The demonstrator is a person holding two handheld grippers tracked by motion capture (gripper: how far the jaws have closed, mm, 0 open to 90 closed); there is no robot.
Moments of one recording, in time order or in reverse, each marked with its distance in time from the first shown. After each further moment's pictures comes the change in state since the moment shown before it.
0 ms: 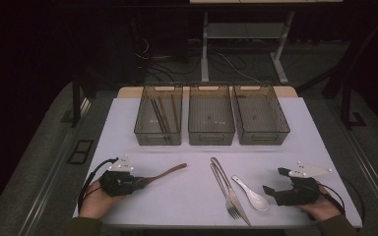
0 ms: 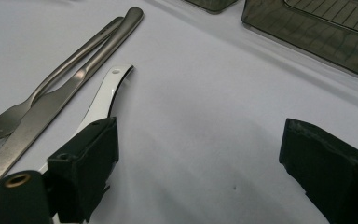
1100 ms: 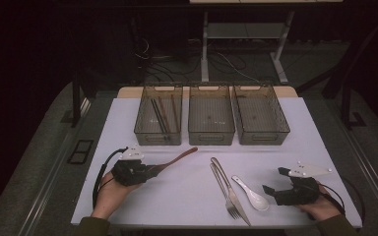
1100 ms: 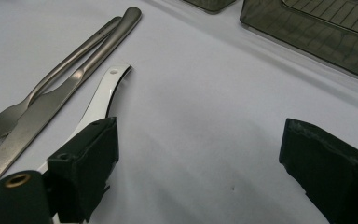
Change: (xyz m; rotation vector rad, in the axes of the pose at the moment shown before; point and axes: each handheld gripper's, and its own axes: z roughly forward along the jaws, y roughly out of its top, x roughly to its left) left arm -0.008 0.042 0.013 -0.104 0.018 -0.037; right arm 0.000 0.000 0.001 -0.003 -0.009 0.003
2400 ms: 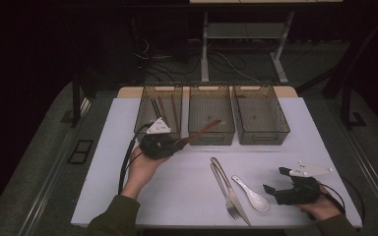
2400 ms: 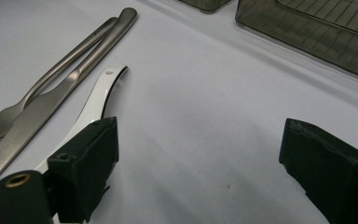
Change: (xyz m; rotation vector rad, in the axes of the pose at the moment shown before) left arm 0.001 0.087 0.047 -0.122 0.023 0.015; right arm -0.002 0.000 0.000 -0.003 -0.004 0.008
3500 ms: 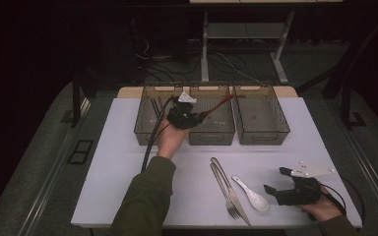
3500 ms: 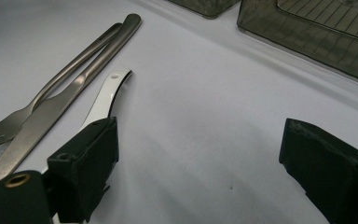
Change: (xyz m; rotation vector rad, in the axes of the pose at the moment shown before) left arm 0.029 0.067 0.078 0.032 0.095 -0.060; right arm 0.000 0.000 -0.003 -0.016 0.007 0.005
